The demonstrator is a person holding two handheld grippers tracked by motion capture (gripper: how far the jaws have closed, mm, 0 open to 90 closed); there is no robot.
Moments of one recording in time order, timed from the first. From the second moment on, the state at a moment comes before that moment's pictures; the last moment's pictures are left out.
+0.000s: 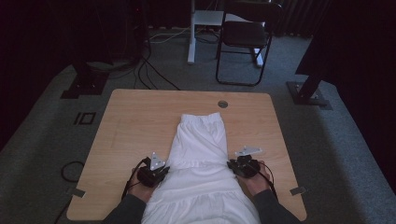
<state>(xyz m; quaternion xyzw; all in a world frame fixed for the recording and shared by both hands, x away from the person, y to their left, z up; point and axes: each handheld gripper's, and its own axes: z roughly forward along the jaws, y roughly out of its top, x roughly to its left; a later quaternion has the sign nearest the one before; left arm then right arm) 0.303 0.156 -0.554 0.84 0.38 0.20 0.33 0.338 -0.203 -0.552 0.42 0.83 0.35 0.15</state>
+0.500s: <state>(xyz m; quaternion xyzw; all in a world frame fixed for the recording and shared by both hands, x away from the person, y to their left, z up) 0.305 0.159 -0.558 0.83 0.38 0.20 0.35 0.447 -0.166 -0.518 0.43 0.79 0.44 0.10</state>
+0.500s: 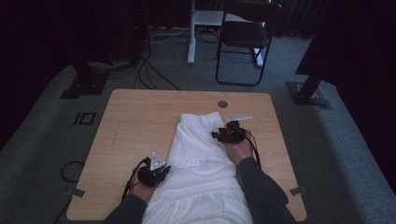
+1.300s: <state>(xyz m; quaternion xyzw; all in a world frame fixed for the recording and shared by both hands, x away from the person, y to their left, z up) 0.301 0.155 -0.559 0.83 0.38 0.20 0.36 0.485 -0.159 -0.529 0.45 0.79 0.34 0.25</state>
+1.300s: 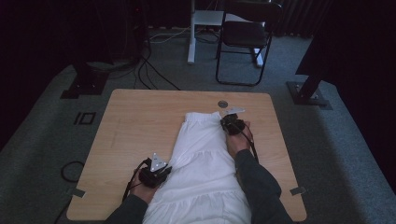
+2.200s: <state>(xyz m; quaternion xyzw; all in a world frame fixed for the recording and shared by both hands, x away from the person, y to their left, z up) 0.449 0.118 -0.520 0.79 0.46 0.18 0.36 0.477 -0.137 -0.552 0.44 0.81 0.35 0.18</state>
